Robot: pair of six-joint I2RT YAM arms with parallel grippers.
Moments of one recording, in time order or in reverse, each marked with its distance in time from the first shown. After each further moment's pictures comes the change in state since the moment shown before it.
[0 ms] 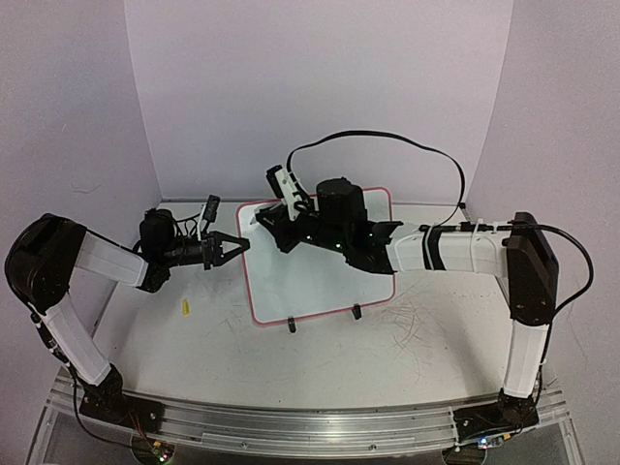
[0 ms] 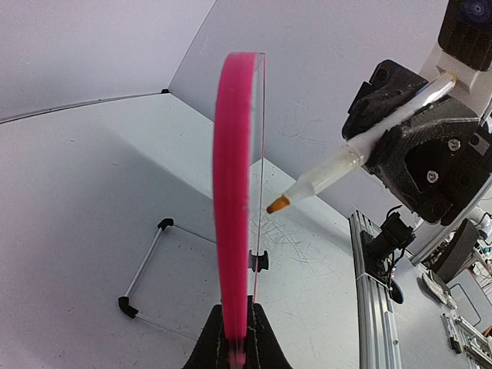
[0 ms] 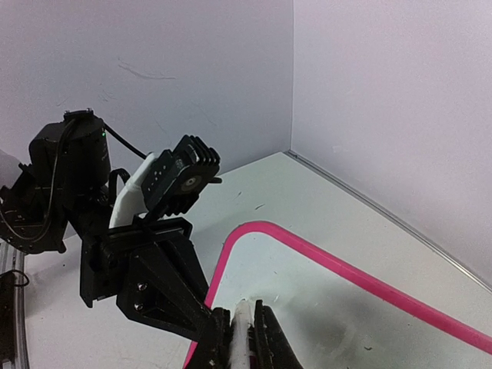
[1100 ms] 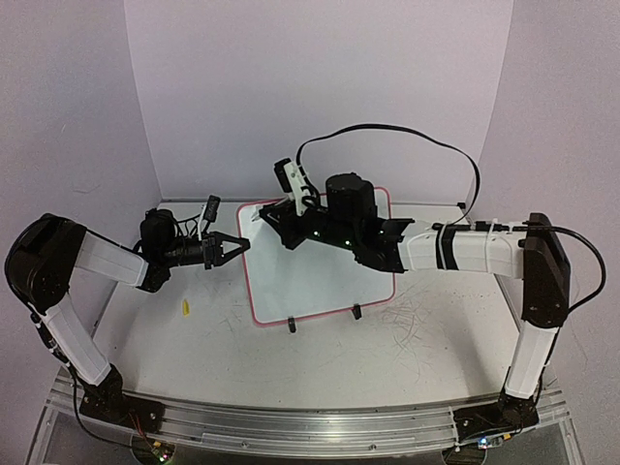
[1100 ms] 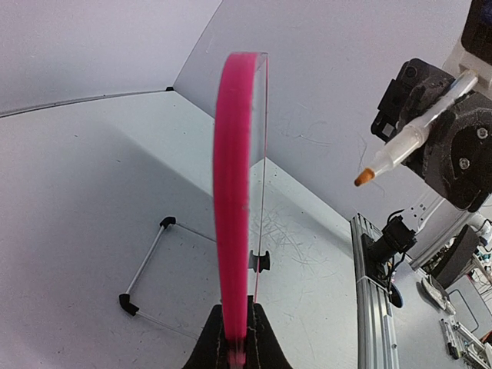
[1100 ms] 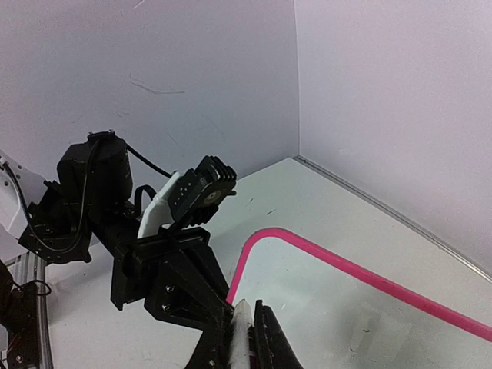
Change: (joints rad) left arm 0.000 0.000 0.002 -0.017 -0.017 -0.011; right arm 0.000 -0.069 -0.040 -0.011 -0.020 0.054
